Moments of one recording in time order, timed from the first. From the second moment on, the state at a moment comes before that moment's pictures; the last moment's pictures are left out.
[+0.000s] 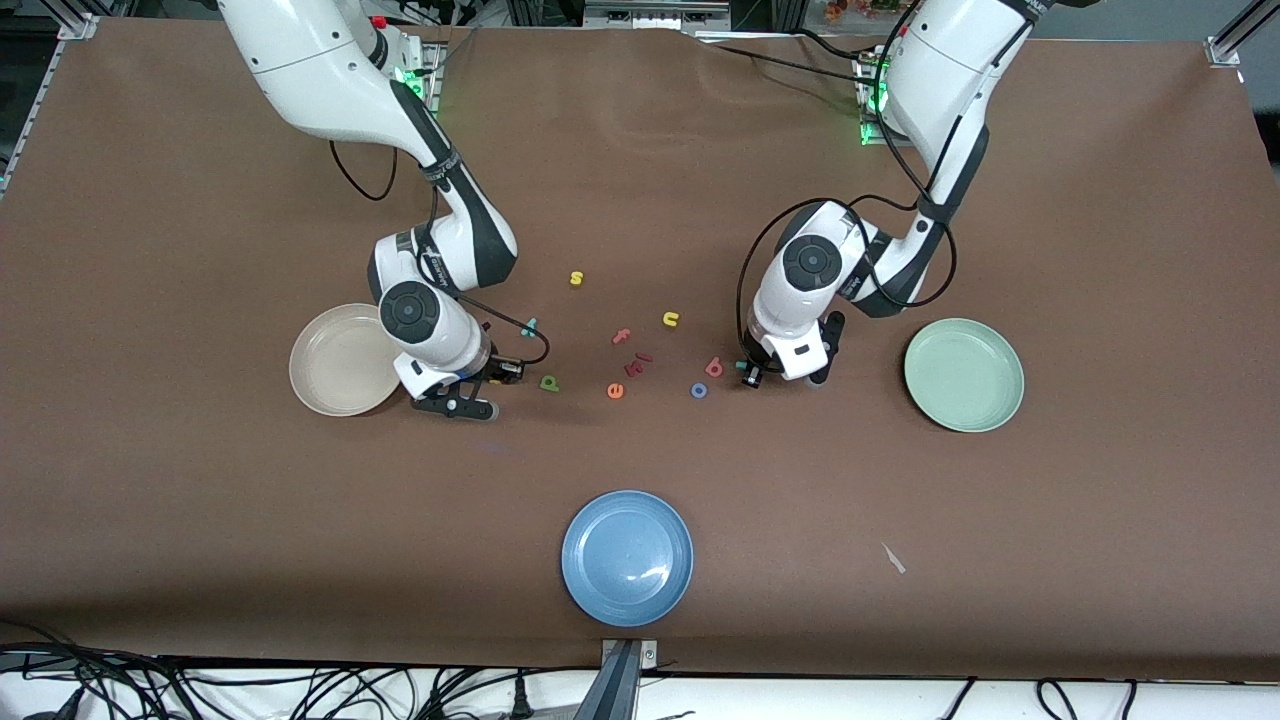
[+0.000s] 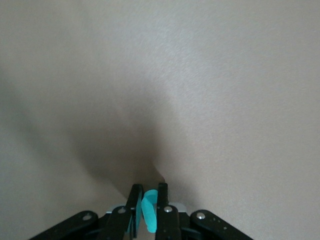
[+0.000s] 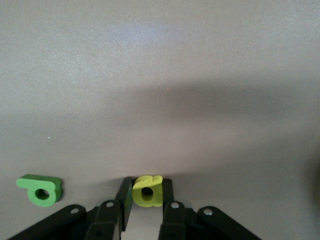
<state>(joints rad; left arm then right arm) -0.39 0.61 -0.15 -1.95 0.14 2.63 -1.81 0.48 0.64 -0.04 -1.82 0.13 2.42 0.50</state>
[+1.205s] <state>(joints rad) 0.09 0.37 -0.14 -1.91 0.13 2.15 -0.75 0.46 0.40 -0.27 -2.05 0.14 2.32 0.02</state>
